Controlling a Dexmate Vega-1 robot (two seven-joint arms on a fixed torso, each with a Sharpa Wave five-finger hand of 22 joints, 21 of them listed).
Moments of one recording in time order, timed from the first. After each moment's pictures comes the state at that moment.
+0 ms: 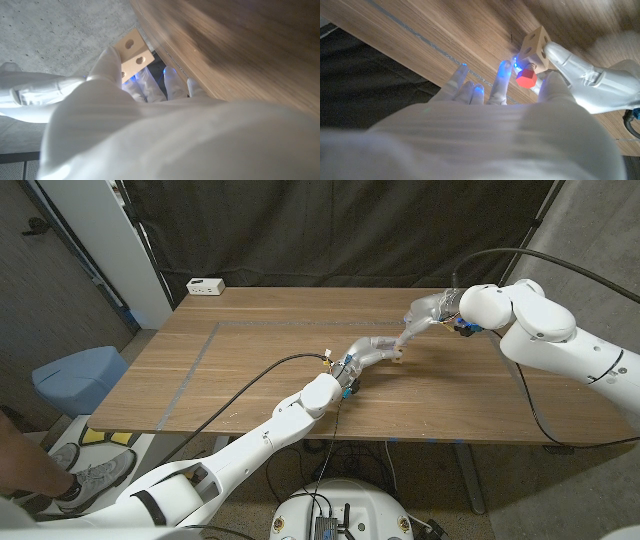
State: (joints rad) left arm 0.70 0.24 0.80 -1.28 -0.11 -0.24 0.13; left_hand 0.94 0.05 0.29 -0.15 0.22 0.86 -0.21 0.20 0.19 0.89 -0.22 0.20 0.44 0.49 -0.05 0.23 0.20 0.15 0.11 0.21 0.18; right arm -0.59 -1.08 -0.61 -2.20 -0.58 -0.50 0.75; right_hand 0.62 -0.10 0.25 -0.07 0.20 0.70 -0.03 0.55 0.23 0.25 0.01 0.18 0.20 0.22 -0.02 0.20 0.19 0.52 -0.01 0.18 0.16
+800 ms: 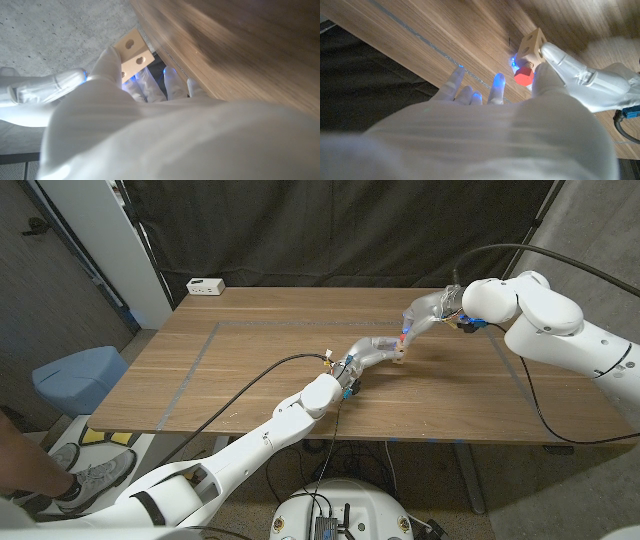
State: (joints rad) left arm 0.71 0.24 0.80 -1.29 -0.10 -0.24 0.13; left_hand 0.94 0.05 0.29 -0.15 0.22 0.86 -0.21 0.20 0.19 0.89 -0.22 0.21 0.44 0.49 -0.05 0.23 0.20 0.15 0.11 0.21 0.18; right arm -0.58 -1.10 -0.59 -2.21 -0.57 -0.47 0.80; right_hand 0.74 -0.07 0.30 -0.16 0.20 0.49 -0.09 0.44 0.22 0.12 -0.04 0.18 0.20 0.14 -0.01 0.18 0.19 0.46 0.04 0.18 0.16
